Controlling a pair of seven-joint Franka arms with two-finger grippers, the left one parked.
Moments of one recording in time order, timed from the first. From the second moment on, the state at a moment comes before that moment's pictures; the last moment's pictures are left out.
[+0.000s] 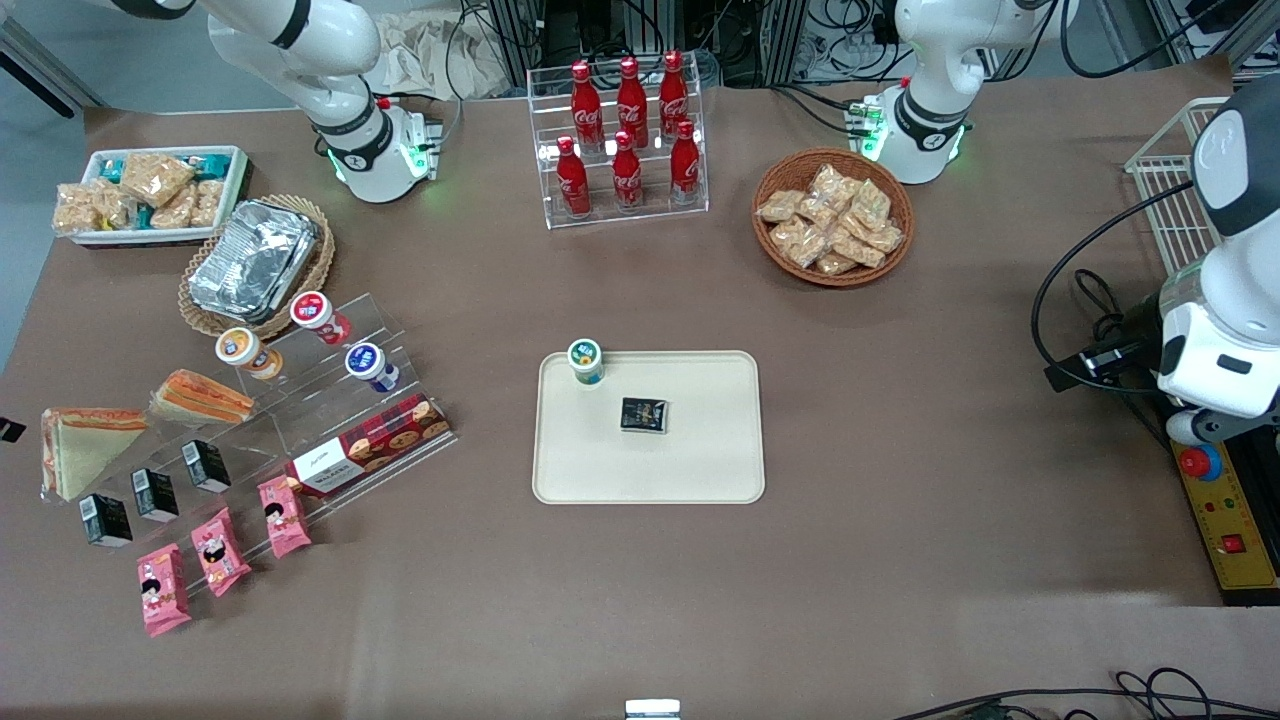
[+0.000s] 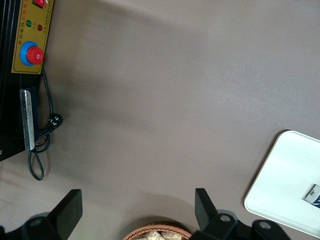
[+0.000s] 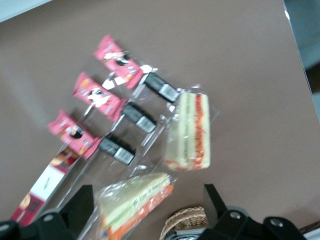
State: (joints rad) arm -0.16 0.36 -0.27 -1.34 0.06 1.70 0.07
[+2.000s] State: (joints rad) arm -0.27 0.57 -0.26 -1.40 0.21 1.84 0.18
